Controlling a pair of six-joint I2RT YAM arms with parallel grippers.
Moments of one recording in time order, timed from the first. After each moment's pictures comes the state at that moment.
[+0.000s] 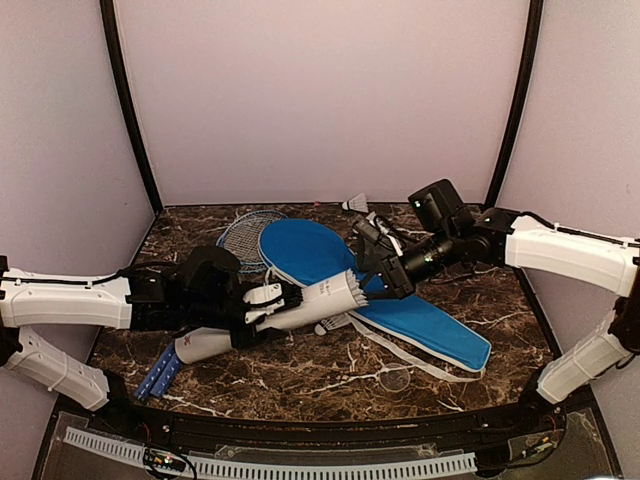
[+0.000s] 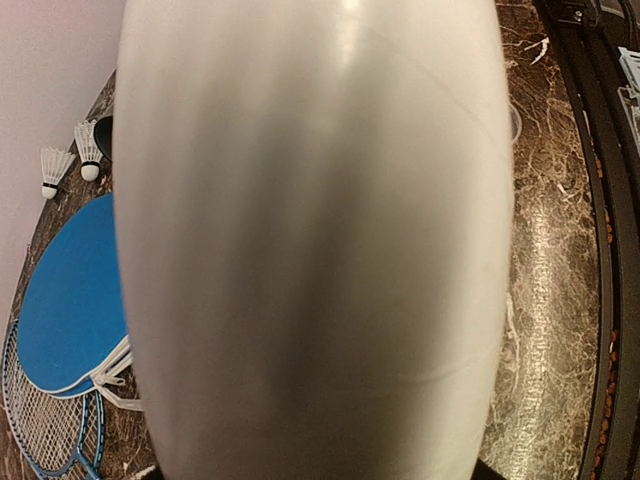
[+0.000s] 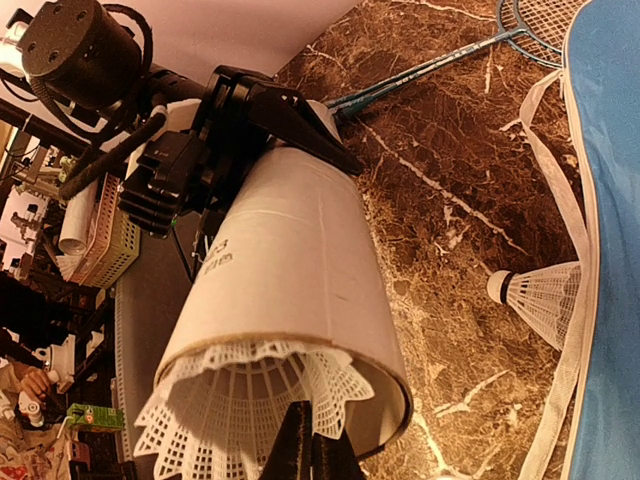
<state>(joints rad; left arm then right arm) -0.99 1.26 0.78 -0.22 0.04 0.44 0.78 1.41 1.13 -0.49 -0.76 0.17</state>
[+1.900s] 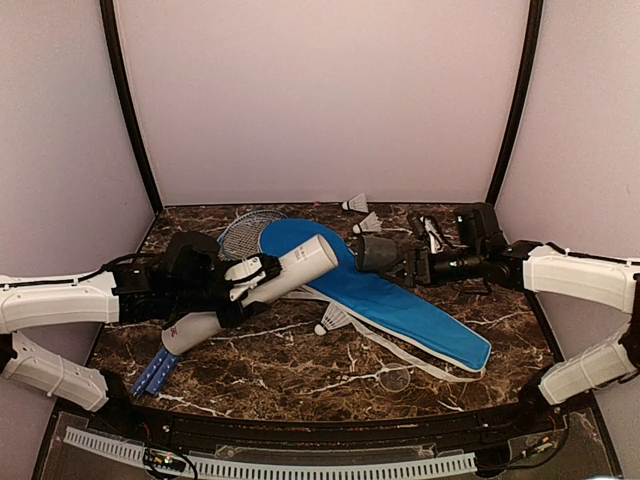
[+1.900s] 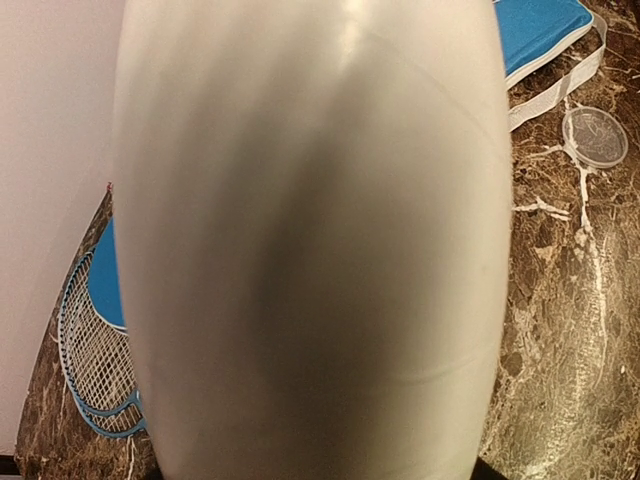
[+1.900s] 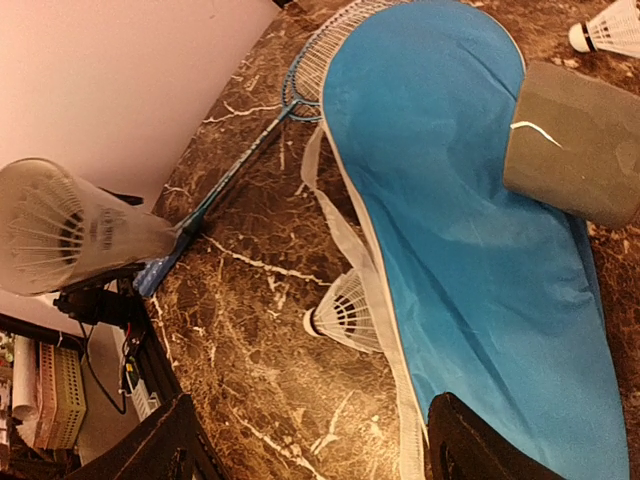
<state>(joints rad) -0.89 1.19 0.76 -0.21 -0.07 0.43 0.55 1.27 0.81 -0.14 -0.59 0.41</state>
